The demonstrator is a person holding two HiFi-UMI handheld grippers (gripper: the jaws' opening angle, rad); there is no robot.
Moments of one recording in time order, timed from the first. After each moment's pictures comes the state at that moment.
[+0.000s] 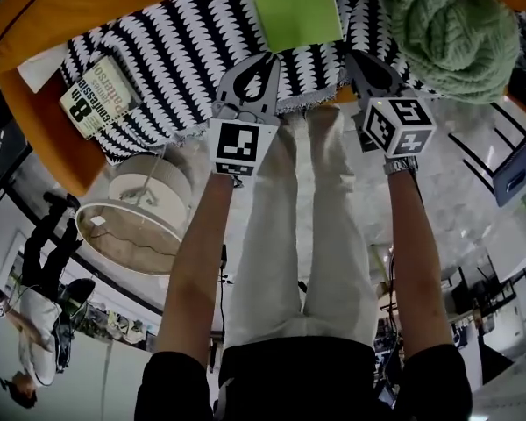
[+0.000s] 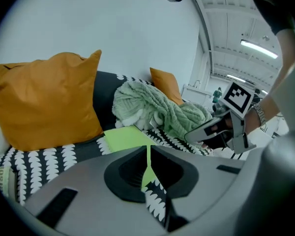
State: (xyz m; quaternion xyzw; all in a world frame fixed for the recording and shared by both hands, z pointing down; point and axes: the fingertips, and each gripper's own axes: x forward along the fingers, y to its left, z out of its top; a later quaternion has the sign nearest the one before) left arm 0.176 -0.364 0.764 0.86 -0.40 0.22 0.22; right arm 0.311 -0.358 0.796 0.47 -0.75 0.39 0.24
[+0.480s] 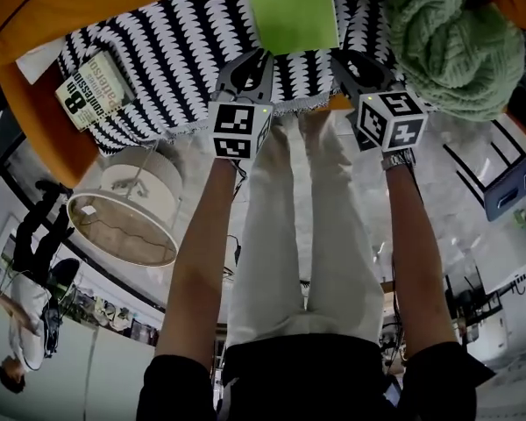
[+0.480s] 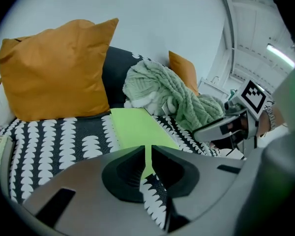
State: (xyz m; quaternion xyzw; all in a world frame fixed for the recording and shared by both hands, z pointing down) left arm 0.181 -0.370 0.825 0.80 -0.44 0.25 0.32; right arm 0.311 -0.367 0.832 0.40 -0.77 0.42 0.26
